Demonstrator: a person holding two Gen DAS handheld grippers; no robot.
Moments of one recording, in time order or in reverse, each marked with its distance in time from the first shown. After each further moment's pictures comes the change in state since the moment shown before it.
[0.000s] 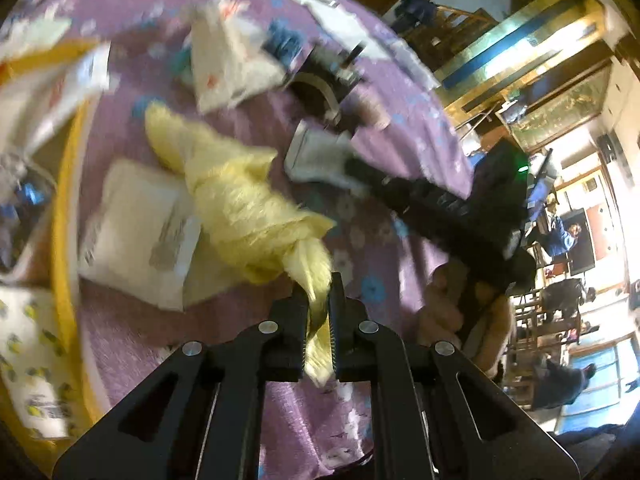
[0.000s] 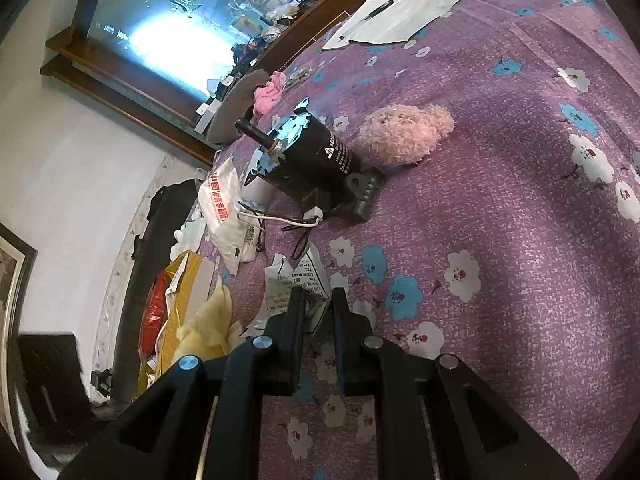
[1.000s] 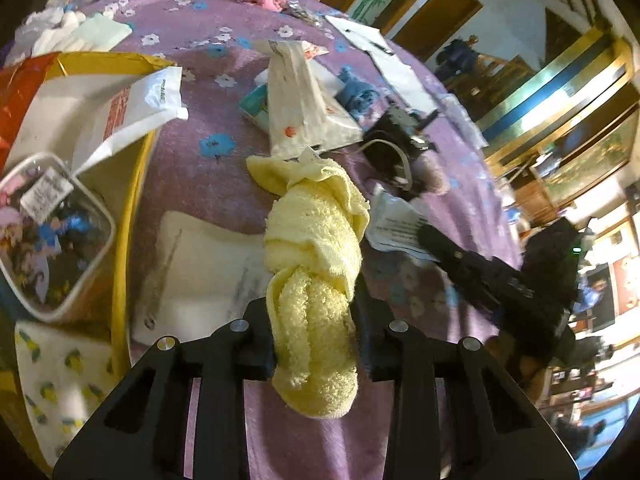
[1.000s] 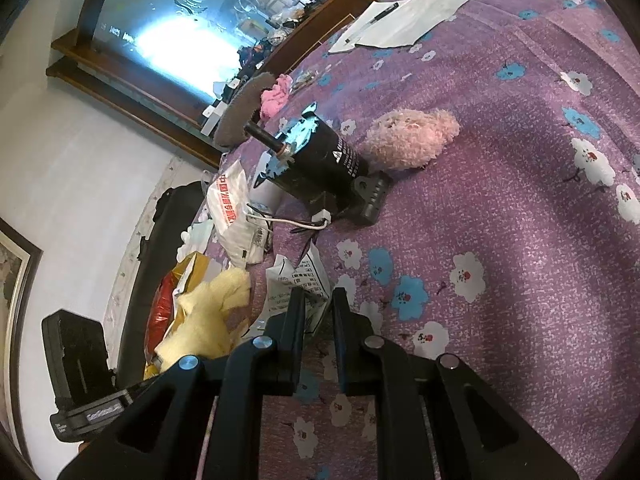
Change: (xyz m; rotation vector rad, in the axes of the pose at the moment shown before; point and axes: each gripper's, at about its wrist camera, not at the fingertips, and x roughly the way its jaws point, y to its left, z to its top) left arm -0.008 0.030 0.013 -0.100 -0.195 0.093; right arm -0.005 0.003 -0.001 -0.010 -0.021 0.030
